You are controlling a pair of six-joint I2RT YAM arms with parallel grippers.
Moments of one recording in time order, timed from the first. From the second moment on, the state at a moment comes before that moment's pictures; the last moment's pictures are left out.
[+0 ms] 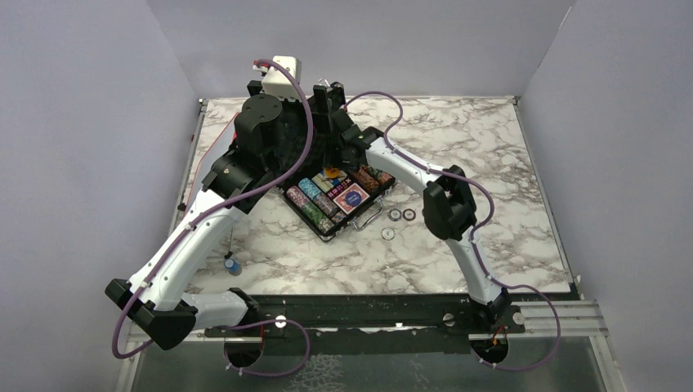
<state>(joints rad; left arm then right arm) -0.63 1.23 1.49 -0.30 -0.39 -0.14 0.74 2.34 2.09 -0.66 0.15 0.68</state>
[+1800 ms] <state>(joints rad) -0.63 1.20 1.42 -0.31 -0.35 -0.18 0.74 1.83 1.23 -0.75 0.20 0.67</state>
